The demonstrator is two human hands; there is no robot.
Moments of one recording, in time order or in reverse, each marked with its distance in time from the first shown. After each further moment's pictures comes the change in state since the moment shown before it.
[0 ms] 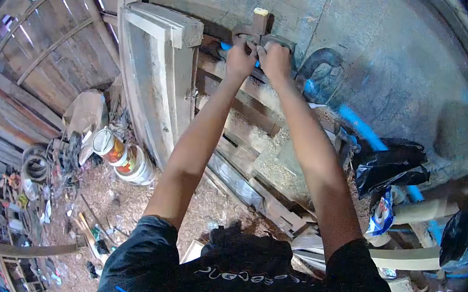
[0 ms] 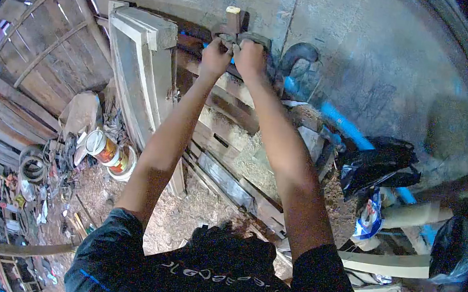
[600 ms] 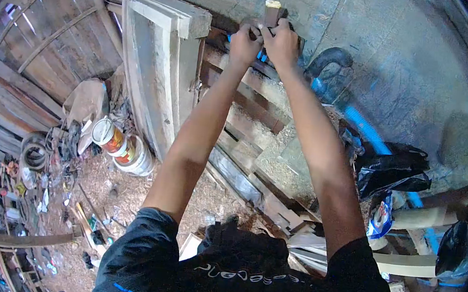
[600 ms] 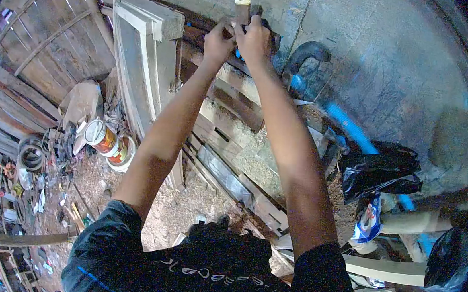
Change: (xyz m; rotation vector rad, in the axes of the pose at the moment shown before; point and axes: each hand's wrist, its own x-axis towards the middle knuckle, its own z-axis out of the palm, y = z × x) left_hand 0.021 -0.002 -0.005 -0.048 0.051 0.036; right_hand 0.019 -0.031 -0.009 0.195 0.151 0.059
